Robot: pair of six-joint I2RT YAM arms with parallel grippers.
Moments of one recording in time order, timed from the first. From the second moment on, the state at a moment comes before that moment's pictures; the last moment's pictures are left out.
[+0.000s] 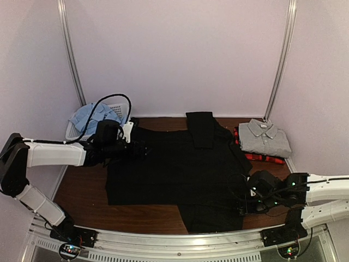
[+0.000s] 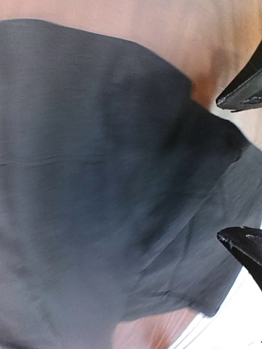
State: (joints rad) left arm -0.60 1.48 0.80 0.20 0.17 -0.26; right arm 0.99 0.89 0.45 -0.62 0.08 0.95
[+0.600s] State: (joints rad) left arm -0.63 1.48 0.80 0.15 0.16 -0.25; right arm 1.16 0.94 0.33 -0.46 0.12 1.16
